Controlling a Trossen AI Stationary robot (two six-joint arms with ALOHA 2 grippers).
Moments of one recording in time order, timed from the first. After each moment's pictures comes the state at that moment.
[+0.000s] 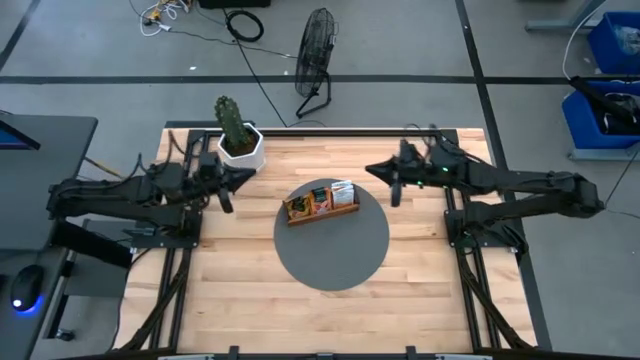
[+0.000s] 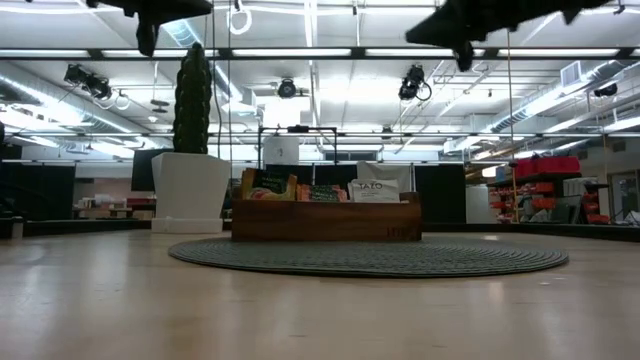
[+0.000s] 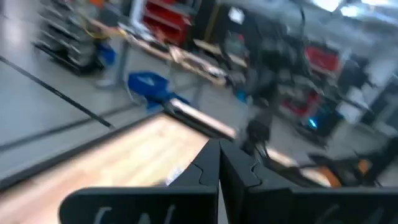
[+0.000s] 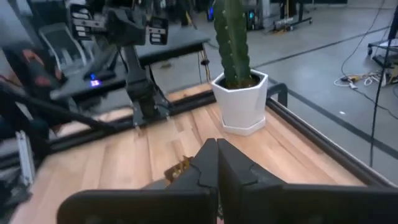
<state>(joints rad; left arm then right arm) -0.01 0.60 0.60 -0.02 -0.38 -0.39 -0.19 0.93 0.73 0.02 0.01 0.20</state>
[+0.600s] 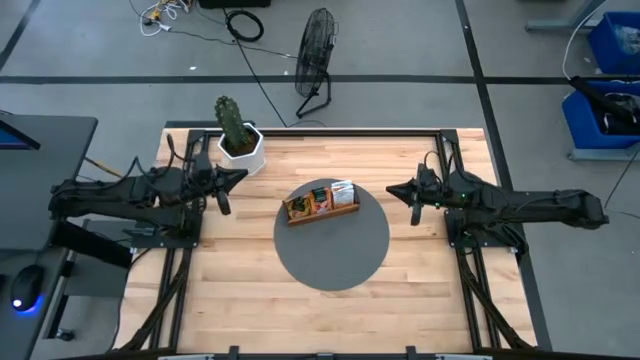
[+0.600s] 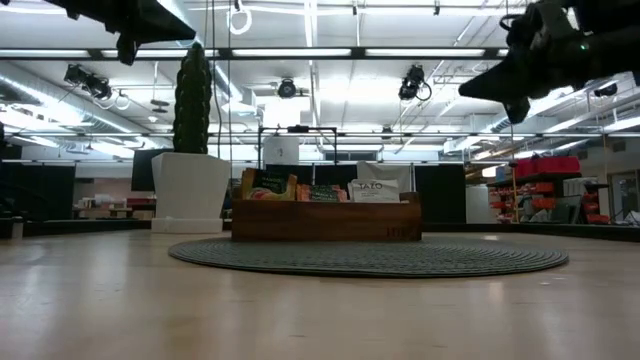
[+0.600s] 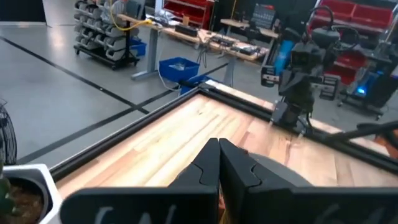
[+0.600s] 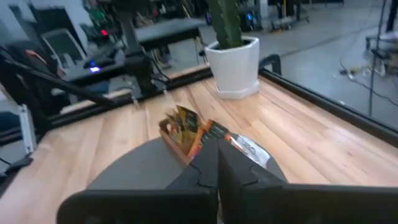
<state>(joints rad) -0.04 0.51 0.59 -0.22 -0.51 -0.29 -0.14 0.52 0.26 0.10 0.07 0.24</state>
